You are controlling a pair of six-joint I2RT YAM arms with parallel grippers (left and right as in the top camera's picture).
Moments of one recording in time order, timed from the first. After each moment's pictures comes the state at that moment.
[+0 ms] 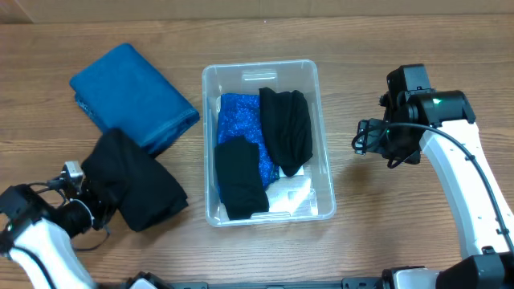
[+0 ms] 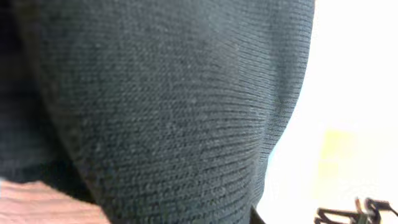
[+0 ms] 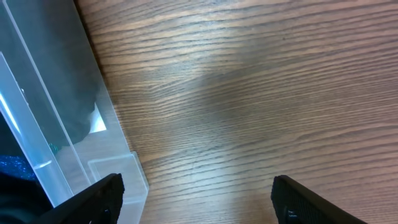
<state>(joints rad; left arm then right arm) 0.86 1.20 0.76 -0.98 0.92 -0.02 0.09 1.52 1.35 -1.27 -0.04 0.28</state>
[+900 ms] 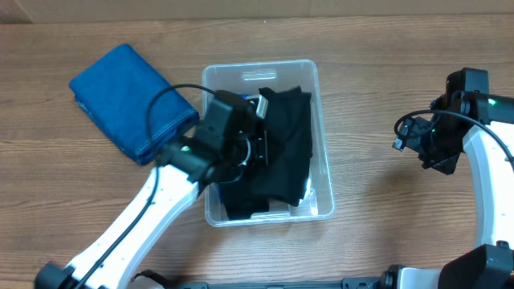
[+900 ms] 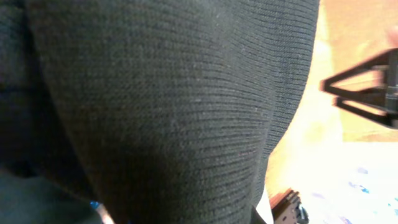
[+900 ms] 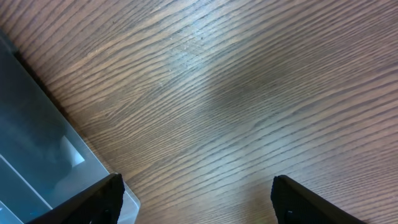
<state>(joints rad) -0.54 1.42 1.11 -0.55 0.41 -0.61 -0.20 1.52 1.35 -1.30 -0.10 0.28</state>
